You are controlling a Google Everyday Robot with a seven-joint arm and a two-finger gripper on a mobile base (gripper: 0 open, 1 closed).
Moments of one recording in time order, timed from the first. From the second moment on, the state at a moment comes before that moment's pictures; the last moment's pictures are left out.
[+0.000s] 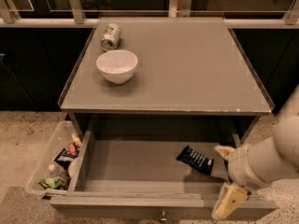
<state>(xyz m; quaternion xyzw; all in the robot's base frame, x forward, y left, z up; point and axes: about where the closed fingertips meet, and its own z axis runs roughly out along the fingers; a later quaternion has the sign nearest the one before) 0.373 -0.198 0.699 -0.58 0.78 0.11 0.20</state>
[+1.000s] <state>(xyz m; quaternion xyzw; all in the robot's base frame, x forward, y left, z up) 0.370 -0.183 0.657 -0.58 0.79 0.14 0.18</state>
